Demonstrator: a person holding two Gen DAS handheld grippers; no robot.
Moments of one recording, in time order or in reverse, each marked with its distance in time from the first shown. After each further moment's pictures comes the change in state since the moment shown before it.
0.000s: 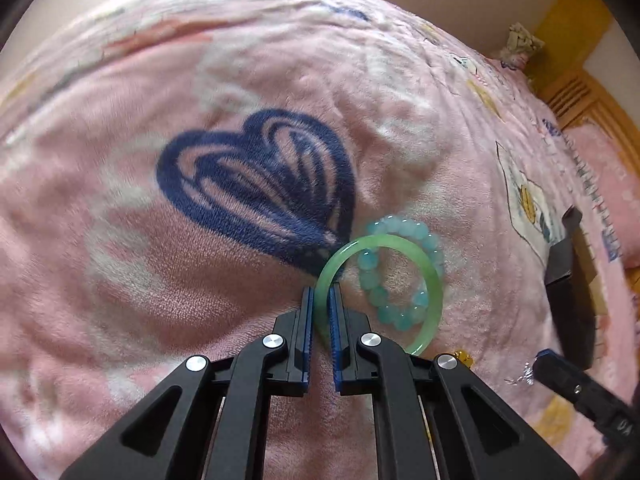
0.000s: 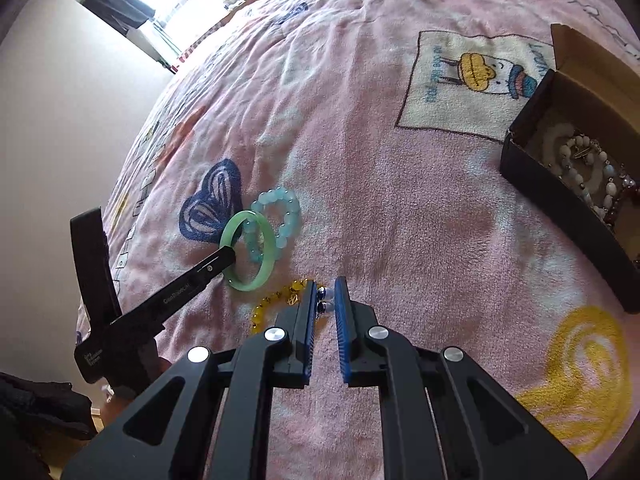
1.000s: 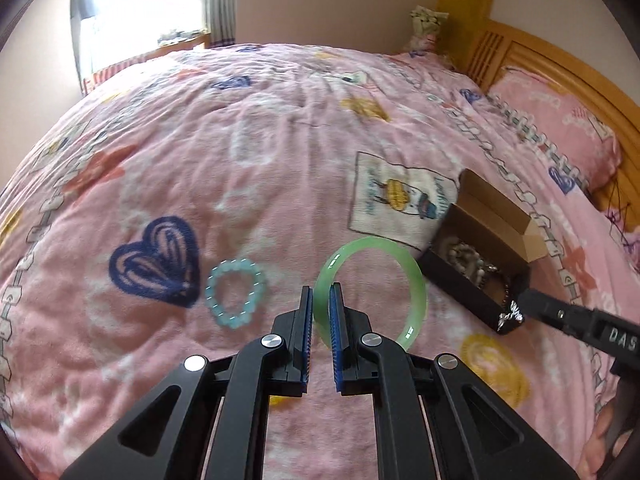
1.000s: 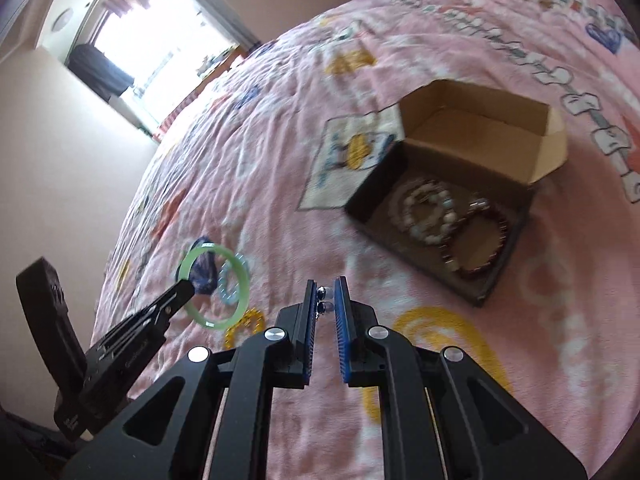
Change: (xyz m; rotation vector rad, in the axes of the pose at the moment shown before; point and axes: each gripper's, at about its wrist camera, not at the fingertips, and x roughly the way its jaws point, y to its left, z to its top) left arm -0.076 -0.141 -0.020 0.315 -0.146 -0.021; right arm -0.130 -0.087 -0.006 0.169 -0.233 -0.043
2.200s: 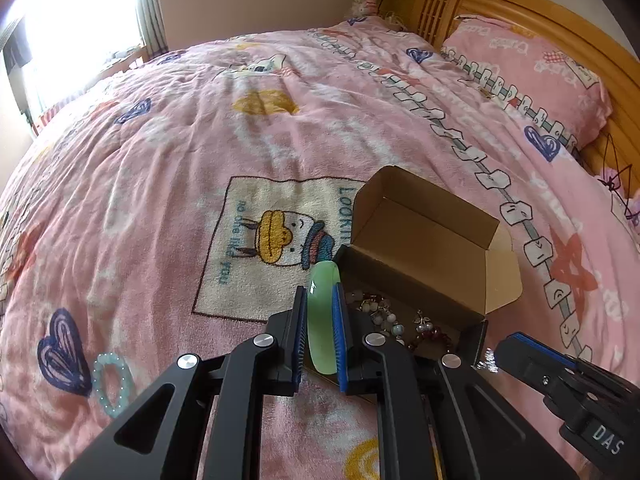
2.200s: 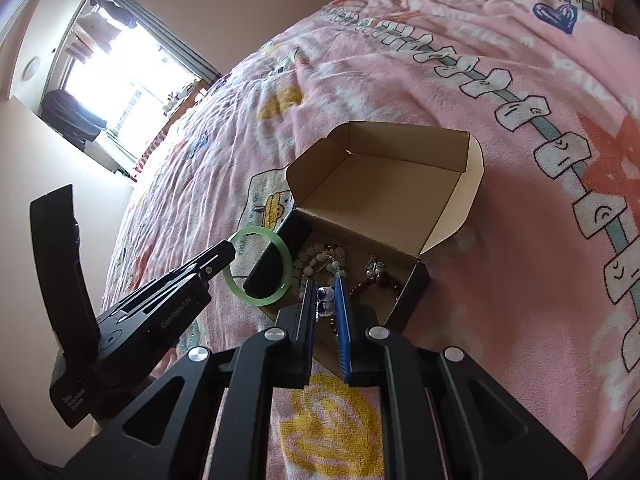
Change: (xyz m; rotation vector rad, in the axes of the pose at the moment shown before) left arm 0.077 -0.137 0.065 0.166 0.073 -0.038; right arm -0.006 -0.082 0.052 0.094 -0.035 -0.037
